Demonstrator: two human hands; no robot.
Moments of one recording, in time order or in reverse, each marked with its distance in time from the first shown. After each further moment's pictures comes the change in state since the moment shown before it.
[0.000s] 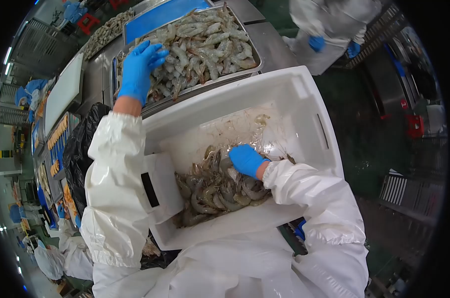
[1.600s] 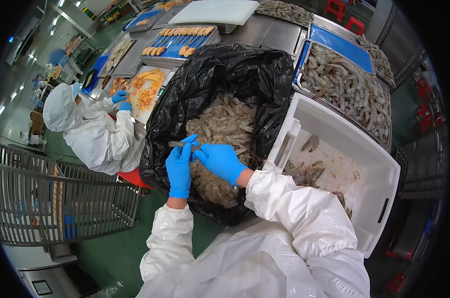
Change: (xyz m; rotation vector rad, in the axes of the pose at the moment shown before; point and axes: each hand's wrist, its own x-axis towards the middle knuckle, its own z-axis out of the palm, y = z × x) left_hand -0.486 -0.013 -0.269 0.106 0.934 -0.005; right_hand 0.122 -0.445 -0.039 0.549 -0.065 -0.504
